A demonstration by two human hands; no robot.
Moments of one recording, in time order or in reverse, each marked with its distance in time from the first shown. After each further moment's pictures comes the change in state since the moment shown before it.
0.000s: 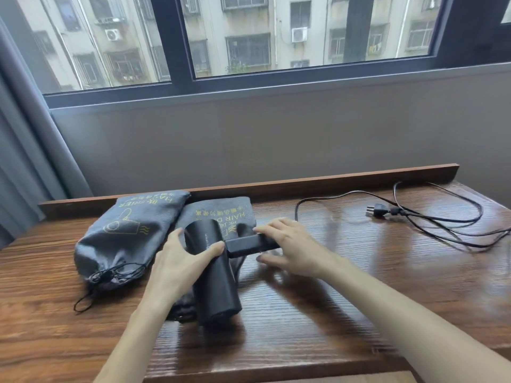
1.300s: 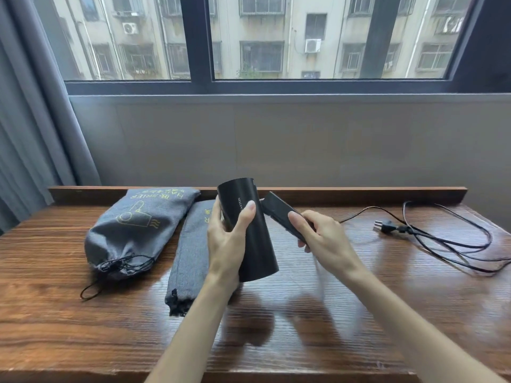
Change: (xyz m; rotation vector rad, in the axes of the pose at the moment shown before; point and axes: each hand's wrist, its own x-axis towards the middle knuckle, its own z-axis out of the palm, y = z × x) left_hand -0.001 0.044 0.049 -1.043 -0.040 0.222; right_hand -0.015 -0.021 -0.044 0.508 0.322 0.337
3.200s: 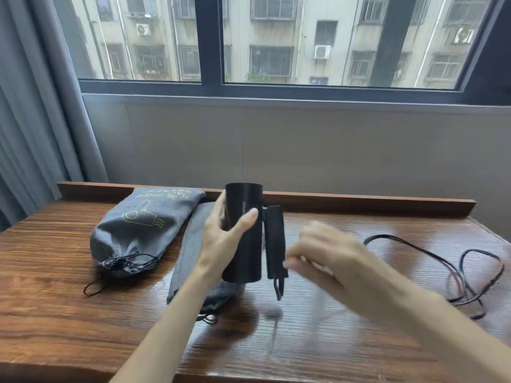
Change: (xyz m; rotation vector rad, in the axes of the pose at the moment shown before) left_hand 0.014 0.008 -0.022 0.225 -0.139 0.093; right_hand -0.043 -0.054 -0.045 -0.325 -0.303 -0.751
